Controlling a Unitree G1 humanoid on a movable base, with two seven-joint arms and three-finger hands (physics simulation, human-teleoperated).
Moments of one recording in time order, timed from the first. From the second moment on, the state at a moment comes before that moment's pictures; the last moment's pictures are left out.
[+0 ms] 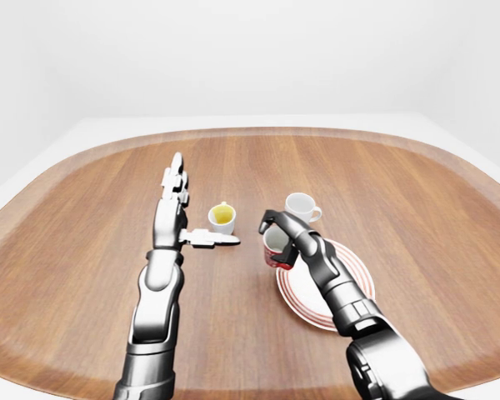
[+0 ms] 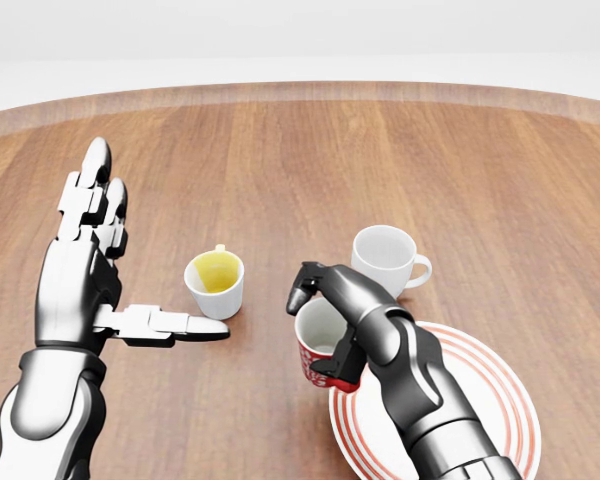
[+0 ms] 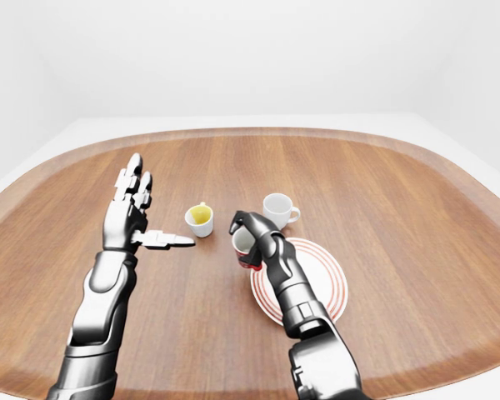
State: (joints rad) left arm -0.21 0.05 0.05 -0.16 0.05 0.09 -0.04; right arm -0.63 -0.02 0.09 0.73 -0.75 0.09 0.23
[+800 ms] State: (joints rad) left arm -0.21 0.04 0.03 -0.16 0.06 0.09 -0.03; right arm -0.50 -0.13 0.03 0.64 -0.72 0.09 0.24
